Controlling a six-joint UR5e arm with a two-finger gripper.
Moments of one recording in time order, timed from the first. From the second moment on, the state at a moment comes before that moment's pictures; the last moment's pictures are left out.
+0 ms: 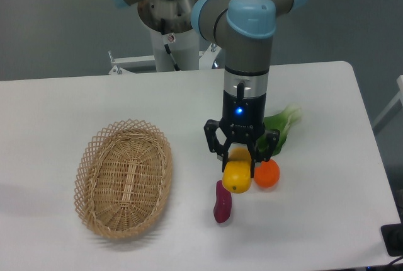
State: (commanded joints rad) arm 2.51 -1.81 -1.69 -0.70 1.27 0.75
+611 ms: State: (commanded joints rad) arm 2.50 -1.77 -1.72 -0.71 1.27 0.73
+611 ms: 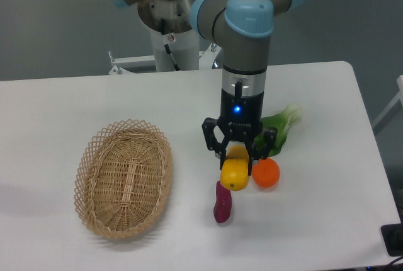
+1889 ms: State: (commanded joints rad) arm 2.05 -1.91 -1.82 -0.71 1.54 0.41
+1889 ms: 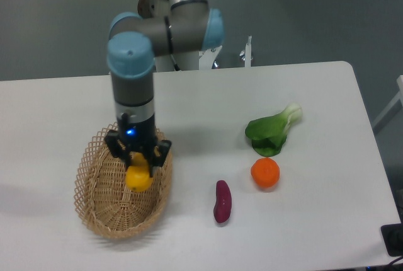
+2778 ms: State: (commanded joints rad) arm 2.00 -1.98 -1.83 -0.71 1.57 0.43
